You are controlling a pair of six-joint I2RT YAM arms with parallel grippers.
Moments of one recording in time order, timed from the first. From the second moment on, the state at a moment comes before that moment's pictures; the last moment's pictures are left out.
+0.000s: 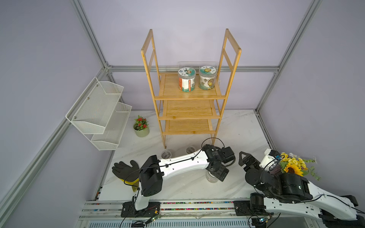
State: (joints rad) left arm -1.21 1.96 1.79 -1.14 -0.09 -0.52; right arm 1.25 0.62 0.95 -1.27 0.98 1.65
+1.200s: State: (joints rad) left arm -1.20 2.13 1.90 -1.21 -0.08 -0.47; right arm 1.25 0.60 0.94 -1.30 0.97 1.68
